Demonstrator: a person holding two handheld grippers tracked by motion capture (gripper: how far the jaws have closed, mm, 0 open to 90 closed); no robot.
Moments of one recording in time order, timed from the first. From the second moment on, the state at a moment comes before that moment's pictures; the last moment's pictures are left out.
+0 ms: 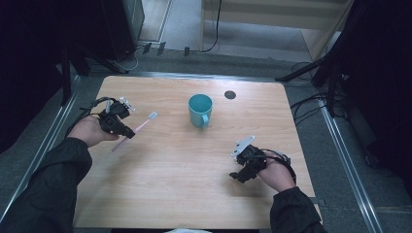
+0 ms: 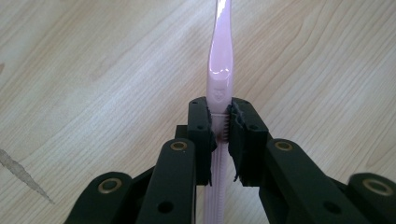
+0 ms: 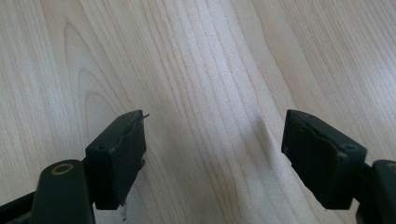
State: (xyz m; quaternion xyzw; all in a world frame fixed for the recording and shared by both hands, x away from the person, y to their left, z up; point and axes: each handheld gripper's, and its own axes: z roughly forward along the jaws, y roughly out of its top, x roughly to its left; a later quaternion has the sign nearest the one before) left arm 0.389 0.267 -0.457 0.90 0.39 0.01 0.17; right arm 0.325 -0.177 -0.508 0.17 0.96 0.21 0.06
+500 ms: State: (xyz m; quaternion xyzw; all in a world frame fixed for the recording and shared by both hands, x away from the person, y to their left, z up) left arm 0.375 0.274 -0.444 0.86 0.44 0.04 0.26; right arm 0.325 -0.176 -0.509 0.16 0.96 0.21 0.06
